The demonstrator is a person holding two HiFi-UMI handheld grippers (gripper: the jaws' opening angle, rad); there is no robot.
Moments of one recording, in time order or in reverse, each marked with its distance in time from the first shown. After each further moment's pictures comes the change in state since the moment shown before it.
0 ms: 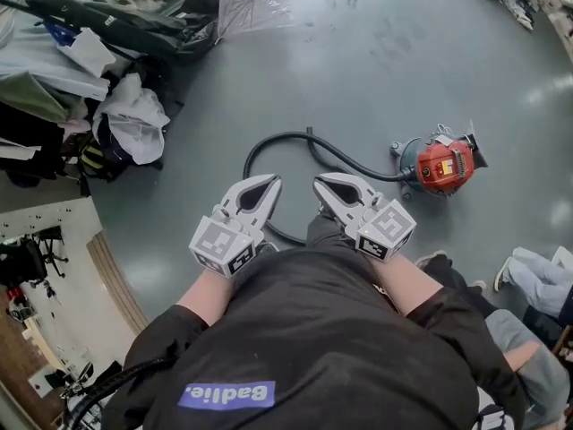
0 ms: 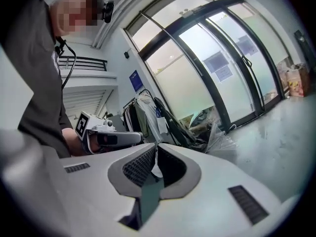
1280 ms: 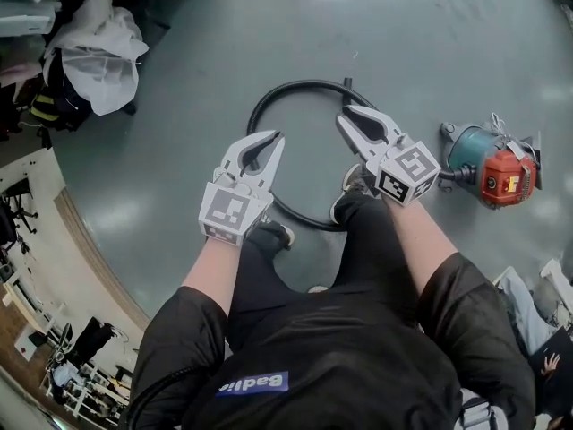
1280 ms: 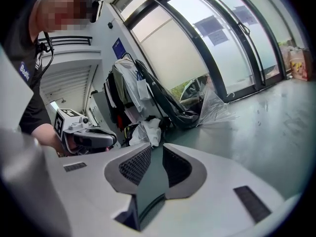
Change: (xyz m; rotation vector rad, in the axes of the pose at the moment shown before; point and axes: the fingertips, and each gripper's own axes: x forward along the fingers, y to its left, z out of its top) left arm 0.049 0.281 -0.306 0.016 0.126 0.144; right arm 0.247 -0.212 -0.281 0.030 0.207 -0.075
